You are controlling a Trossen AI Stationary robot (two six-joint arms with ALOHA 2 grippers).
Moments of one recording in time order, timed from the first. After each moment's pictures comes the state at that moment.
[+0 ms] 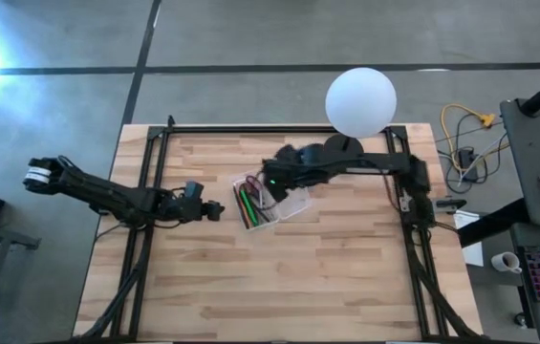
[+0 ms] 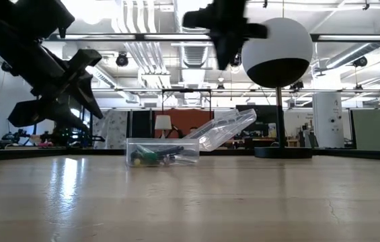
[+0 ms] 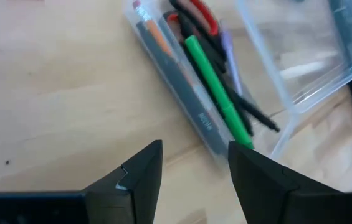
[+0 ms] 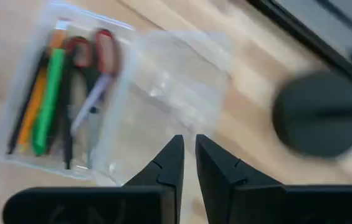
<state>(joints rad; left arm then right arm) -0.15 0.96 0.39 -0.21 -0.40 -1.37 -0.02 2.00 2.03 -1.41 0.43 0.91</state>
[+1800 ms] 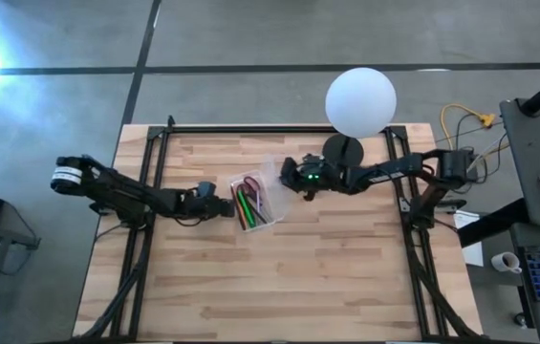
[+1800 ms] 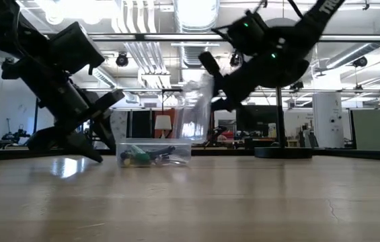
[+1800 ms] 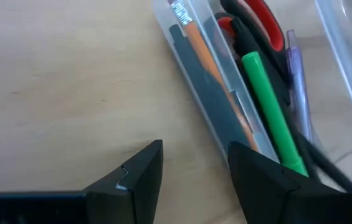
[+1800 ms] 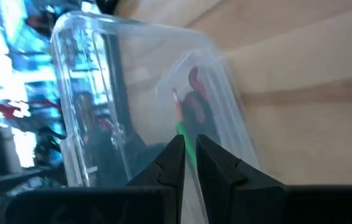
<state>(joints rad) -0.02 1.35 0.39 0.06 -0.38 -1.36 -0.20 1.71 0.83 0.37 0.07 1.64</state>
